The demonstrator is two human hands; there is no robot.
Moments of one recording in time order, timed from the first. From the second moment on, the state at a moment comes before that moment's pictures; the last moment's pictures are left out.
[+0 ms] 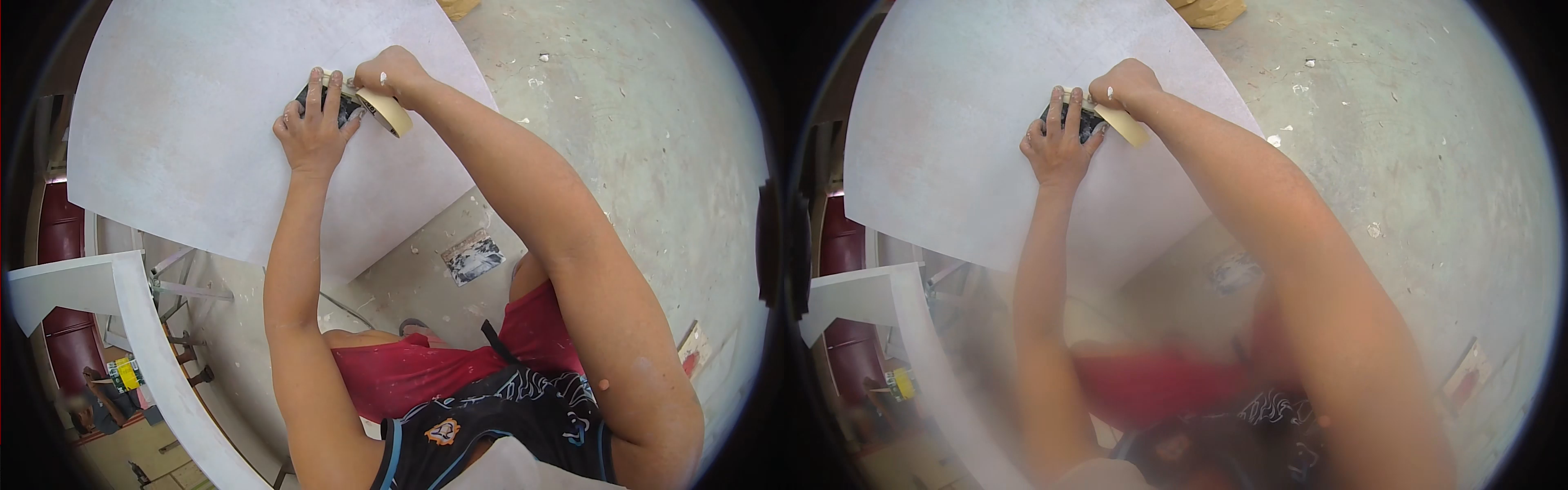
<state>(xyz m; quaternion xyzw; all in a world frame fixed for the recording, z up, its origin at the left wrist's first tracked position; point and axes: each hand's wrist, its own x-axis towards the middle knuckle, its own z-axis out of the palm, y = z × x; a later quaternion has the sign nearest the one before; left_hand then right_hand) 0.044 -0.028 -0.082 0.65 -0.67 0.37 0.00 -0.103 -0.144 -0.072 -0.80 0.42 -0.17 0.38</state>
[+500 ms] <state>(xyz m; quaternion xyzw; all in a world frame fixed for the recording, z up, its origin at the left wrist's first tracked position) 0.005 -0.034 -0.055 0.70 -0.62 0.26 0.25 -0.110 -0.121 -0.057 -0.70 0.51 -0.23 0.44</state>
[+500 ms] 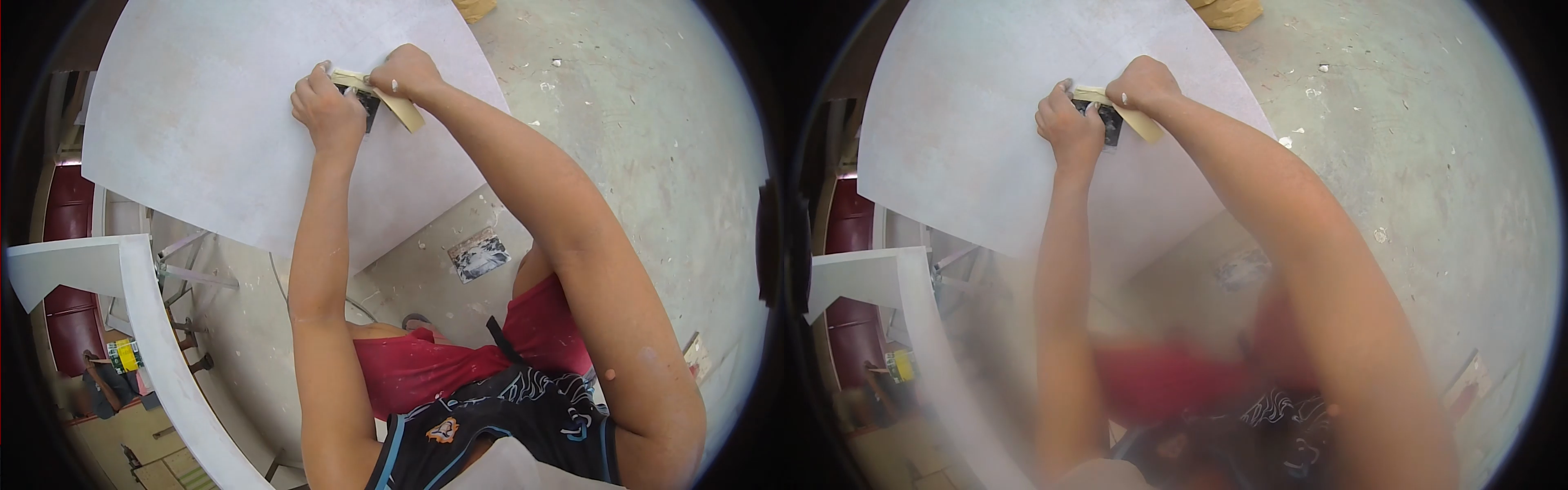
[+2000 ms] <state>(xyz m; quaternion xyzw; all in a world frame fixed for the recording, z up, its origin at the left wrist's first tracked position) 0.037 0.060 0.019 0.51 -0.62 -0.18 0.56 -0.160 -0.040 0.015 -0.86 0.27 -0.35 0.26</state>
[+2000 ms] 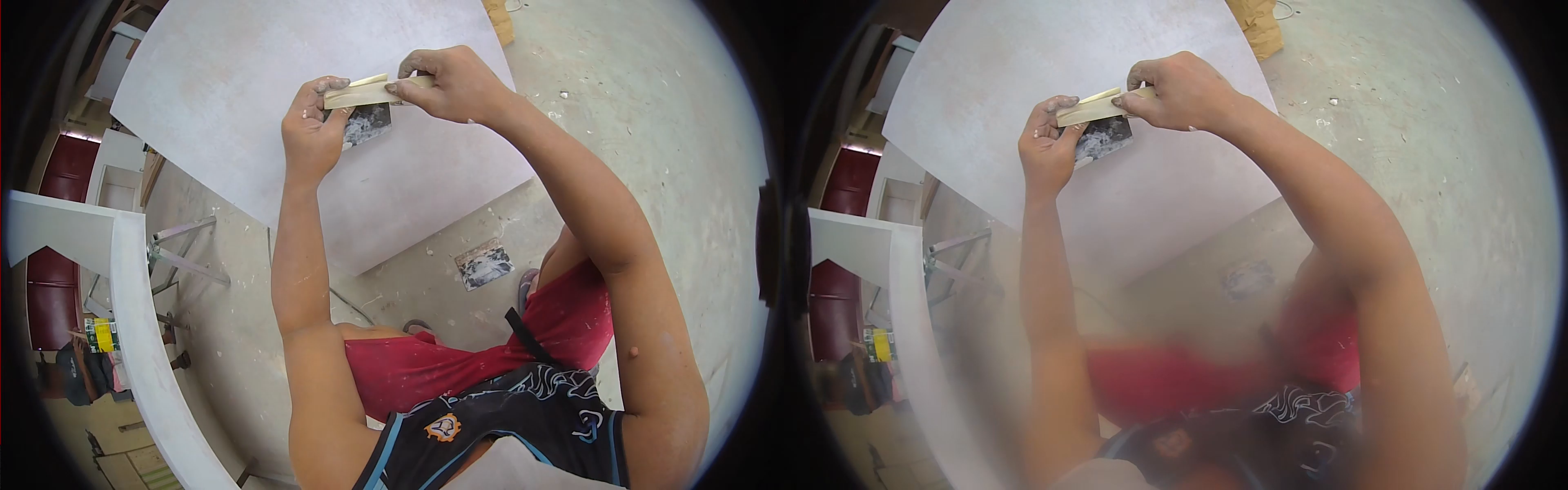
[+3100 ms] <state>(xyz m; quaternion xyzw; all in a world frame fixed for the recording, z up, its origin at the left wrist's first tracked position) 0.018 0.071 0.040 0.58 -0.53 -0.16 0.61 -0.151 -0.039 0.014 -0.87 0.14 -0.43 0.20</state>
